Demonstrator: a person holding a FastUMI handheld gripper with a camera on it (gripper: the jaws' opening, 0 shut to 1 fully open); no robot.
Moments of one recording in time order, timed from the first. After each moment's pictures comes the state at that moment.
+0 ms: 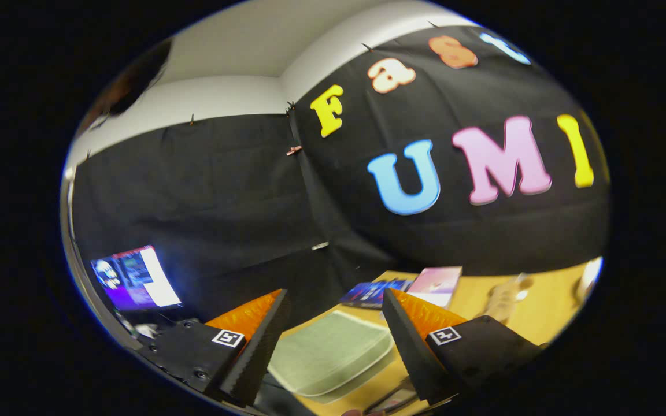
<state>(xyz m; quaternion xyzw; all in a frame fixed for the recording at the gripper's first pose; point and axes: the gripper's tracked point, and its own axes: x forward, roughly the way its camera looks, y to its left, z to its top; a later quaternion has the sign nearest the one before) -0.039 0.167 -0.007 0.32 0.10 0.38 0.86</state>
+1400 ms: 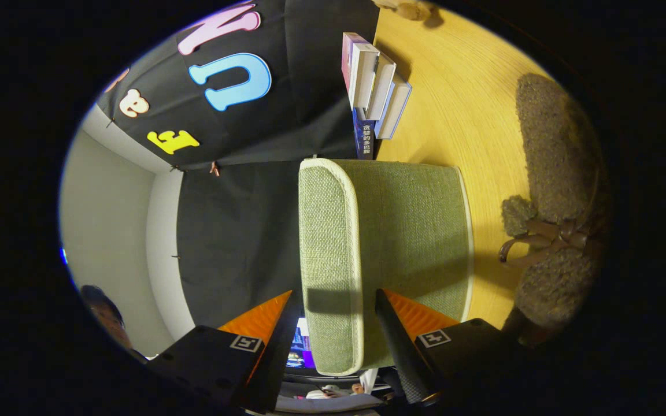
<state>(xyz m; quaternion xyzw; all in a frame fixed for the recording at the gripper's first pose) -0.031 0.282 -0.236 0.68 0.40 0.41 0.47</state>
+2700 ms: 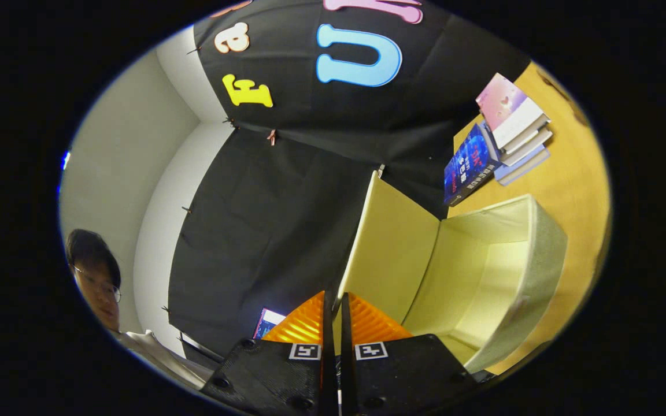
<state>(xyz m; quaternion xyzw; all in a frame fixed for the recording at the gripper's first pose) -0.023 0.323 -0.022 0.58 0.28 0.47 0.60</state>
